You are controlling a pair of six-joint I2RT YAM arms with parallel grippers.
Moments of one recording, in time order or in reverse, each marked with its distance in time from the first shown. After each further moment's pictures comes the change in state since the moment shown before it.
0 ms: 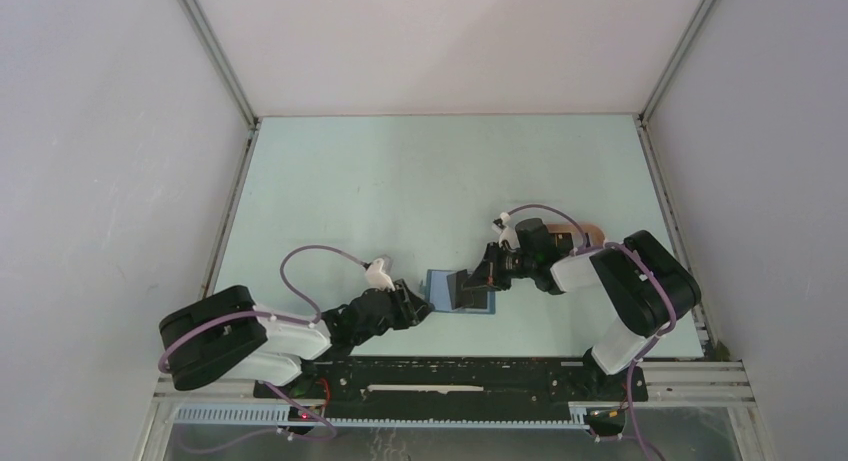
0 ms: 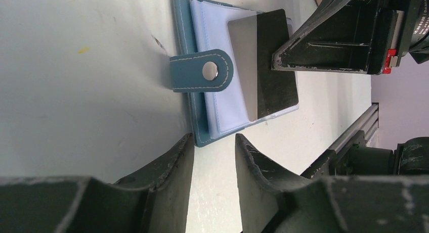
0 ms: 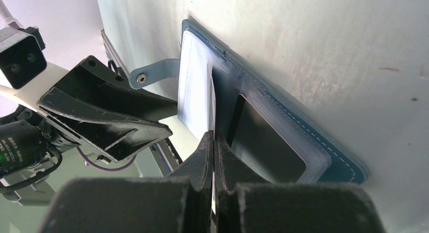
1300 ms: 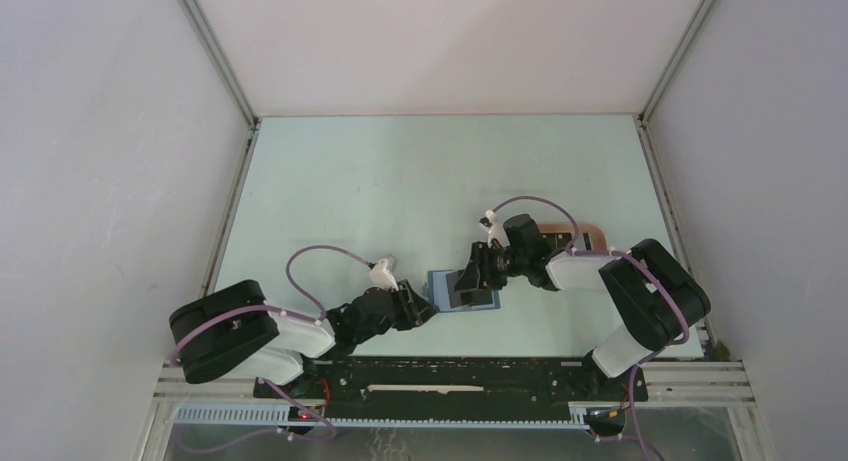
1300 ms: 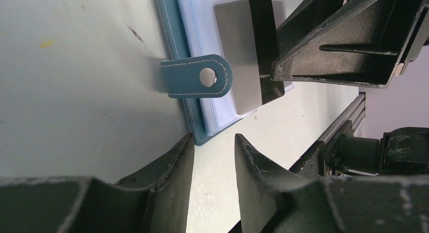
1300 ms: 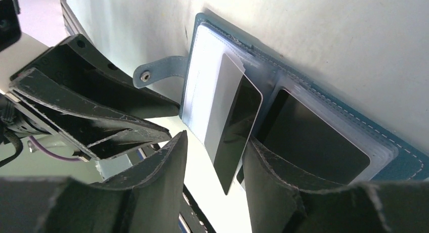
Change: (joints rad) left arm 0.007 0.064 0.007 0.077 0.063 -0.016; right arm 0.083 -0.076 0.073 -0.186 0.075 -0.173
